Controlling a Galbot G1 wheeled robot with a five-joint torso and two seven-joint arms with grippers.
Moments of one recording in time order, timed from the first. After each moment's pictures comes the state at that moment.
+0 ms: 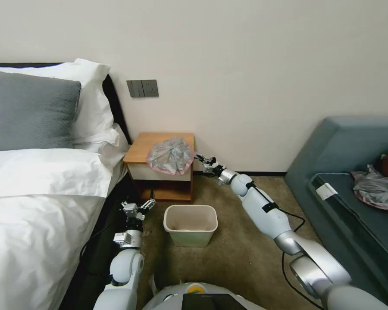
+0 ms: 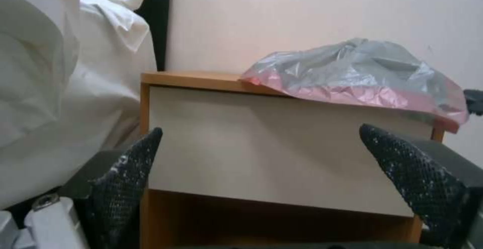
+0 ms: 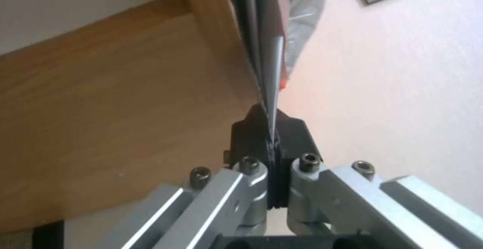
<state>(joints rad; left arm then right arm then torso) 1.50 -1.50 -0.56 -1.94 -0.19 -0.27 0.00 -0.48 1.20 -0.03 1.17 -0.69 0.45 -0.06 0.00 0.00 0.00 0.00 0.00</state>
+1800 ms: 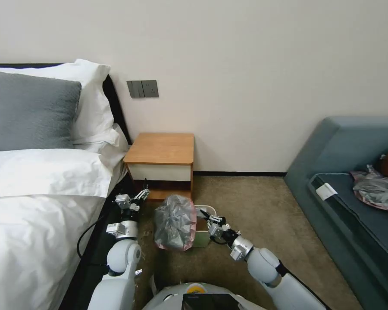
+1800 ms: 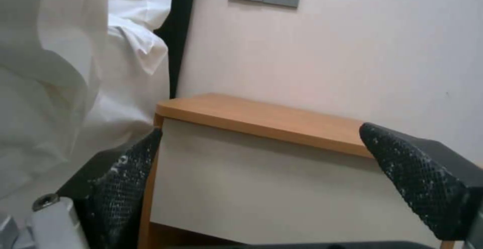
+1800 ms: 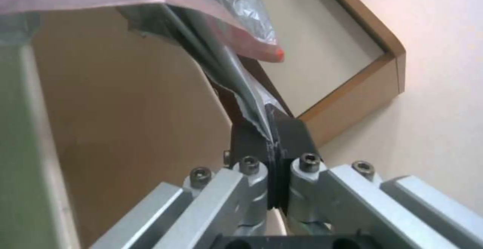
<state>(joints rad) 1.43 -1.48 -0.57 -1.97 -0.30 -0.22 -0.04 -1.39 1.00 0.15 1.94 -0.46 0.20 -0.11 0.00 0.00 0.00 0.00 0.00</state>
